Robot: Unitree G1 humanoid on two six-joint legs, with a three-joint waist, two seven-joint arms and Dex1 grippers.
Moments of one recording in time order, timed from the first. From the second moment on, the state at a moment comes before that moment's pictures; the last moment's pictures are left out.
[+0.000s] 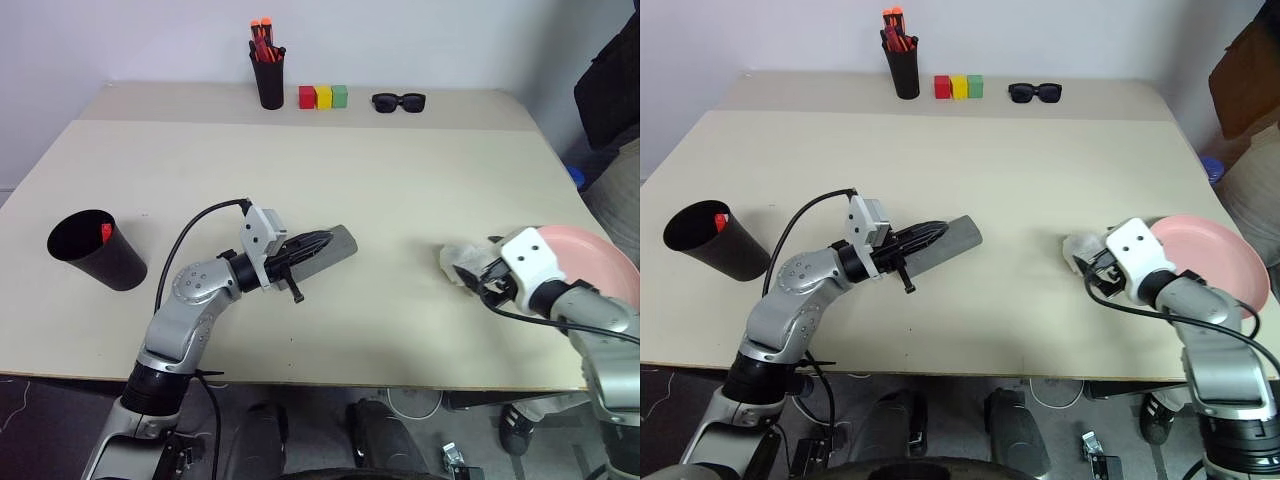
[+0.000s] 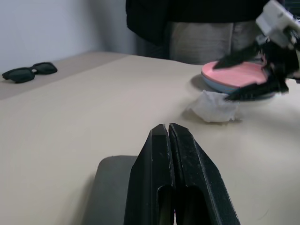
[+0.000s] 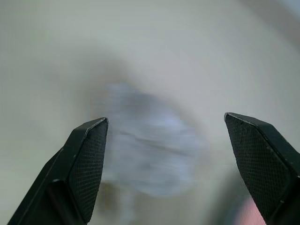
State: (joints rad) left arm -0.32 0.37 -0.13 -0.22 -0.38 0.28 -0.76; right arm -0.01 -0.69 -0.20 -0.36 0.07 0.52 0.61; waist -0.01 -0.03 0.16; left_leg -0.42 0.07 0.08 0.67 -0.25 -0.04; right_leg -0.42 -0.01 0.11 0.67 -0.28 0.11
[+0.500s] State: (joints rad) left arm -0.28 0.38 -0.13 -0.25 -0.38 0.28 -0.74; right arm -0.05 -0.65 -0.12 -0.24 0.00 0.51 0.50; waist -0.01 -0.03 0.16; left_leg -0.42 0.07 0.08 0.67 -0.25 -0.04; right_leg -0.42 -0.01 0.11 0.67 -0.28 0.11
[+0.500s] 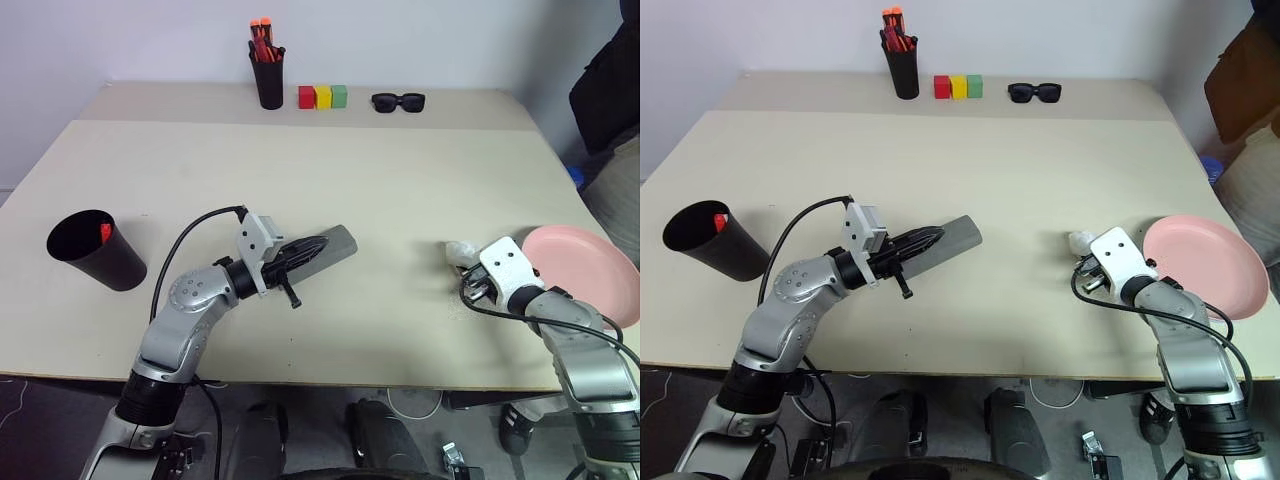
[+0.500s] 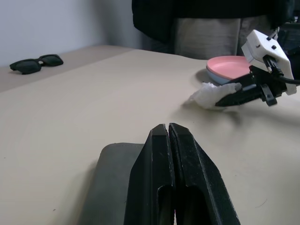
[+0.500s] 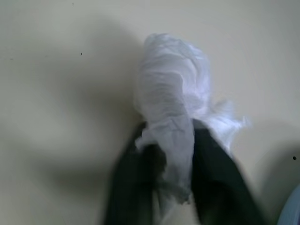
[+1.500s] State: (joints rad) left arm -0.24 0.38 -0.01 -0.08 -0.27 0.15 -0.61; right arm -0.02 -0.79 -0.43 -0.17 -0.01 0.52 0.46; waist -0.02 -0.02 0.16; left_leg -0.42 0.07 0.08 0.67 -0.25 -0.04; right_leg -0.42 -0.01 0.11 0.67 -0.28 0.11
